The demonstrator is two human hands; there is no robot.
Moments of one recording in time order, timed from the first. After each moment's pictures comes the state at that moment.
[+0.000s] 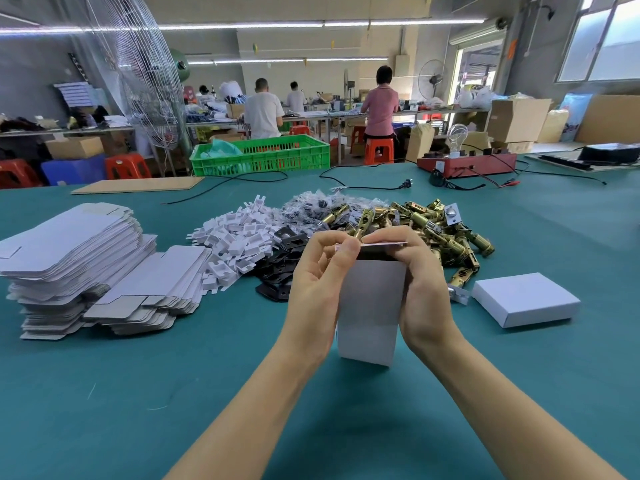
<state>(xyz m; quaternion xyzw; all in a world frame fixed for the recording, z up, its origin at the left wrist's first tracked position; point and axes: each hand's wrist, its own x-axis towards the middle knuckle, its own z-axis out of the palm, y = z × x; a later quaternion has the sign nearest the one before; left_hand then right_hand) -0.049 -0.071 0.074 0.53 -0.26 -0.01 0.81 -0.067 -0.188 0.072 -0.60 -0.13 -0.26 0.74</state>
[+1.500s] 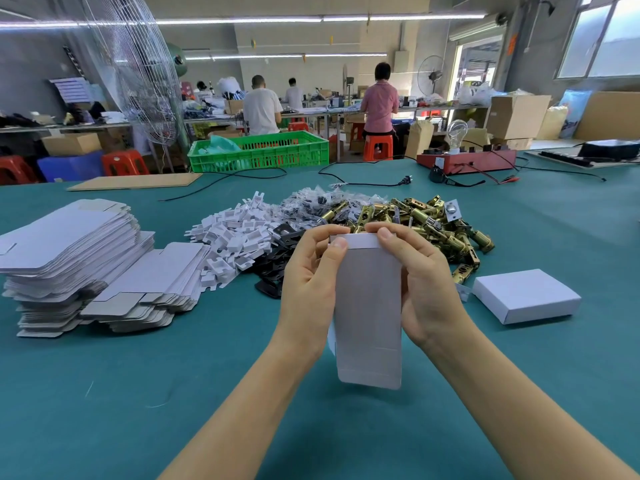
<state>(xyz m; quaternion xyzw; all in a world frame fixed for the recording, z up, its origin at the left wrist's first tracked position) -0.045 -0.068 0.070 0.59 -0.22 0.05 0.78 -0.073 -0.187 0.084 -0.50 -0.06 -0.17 0.85</state>
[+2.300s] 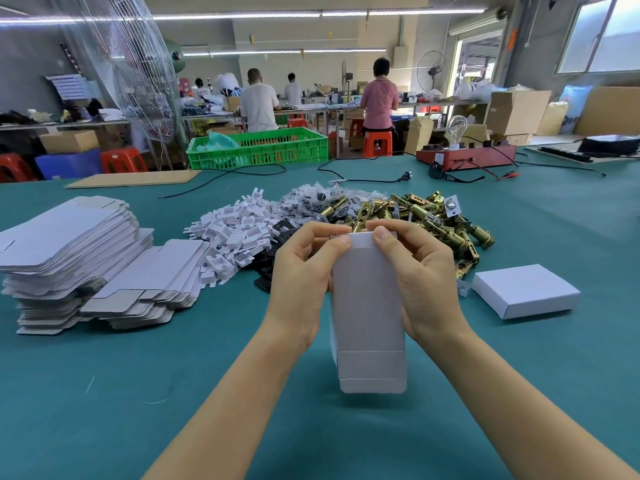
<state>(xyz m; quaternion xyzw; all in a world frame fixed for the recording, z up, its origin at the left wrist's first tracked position) -0.043 -0.060 0.082 0.59 -0.20 0.01 0.78 -0.072 -0.183 0.076 -0.60 -0.06 -0.30 0.74</state>
